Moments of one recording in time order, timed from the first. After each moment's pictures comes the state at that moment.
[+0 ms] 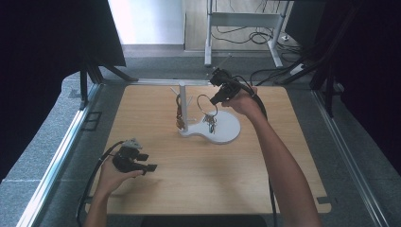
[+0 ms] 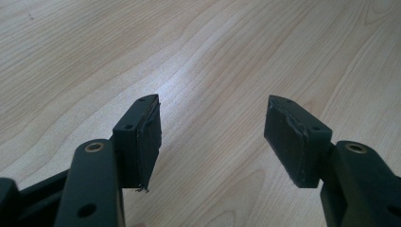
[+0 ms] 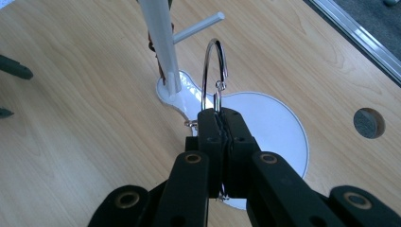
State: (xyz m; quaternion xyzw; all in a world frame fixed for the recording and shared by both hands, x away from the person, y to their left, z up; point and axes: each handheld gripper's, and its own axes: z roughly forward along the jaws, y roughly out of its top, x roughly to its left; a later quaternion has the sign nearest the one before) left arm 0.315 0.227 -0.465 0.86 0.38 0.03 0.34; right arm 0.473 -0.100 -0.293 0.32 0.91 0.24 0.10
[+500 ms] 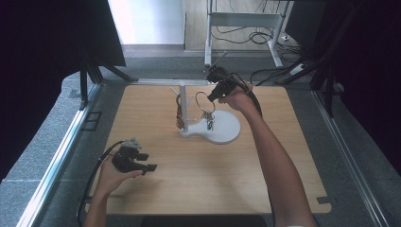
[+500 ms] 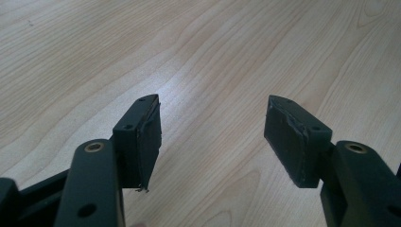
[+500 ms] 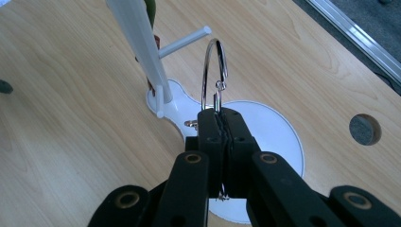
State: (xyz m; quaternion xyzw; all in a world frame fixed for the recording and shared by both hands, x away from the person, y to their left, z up) left arm 0.315 0.227 -0.463 0.86 0.38 0.03 0.34; right arm 0.490 -0.090 -0.298 0.33 0.91 0.23 0.10
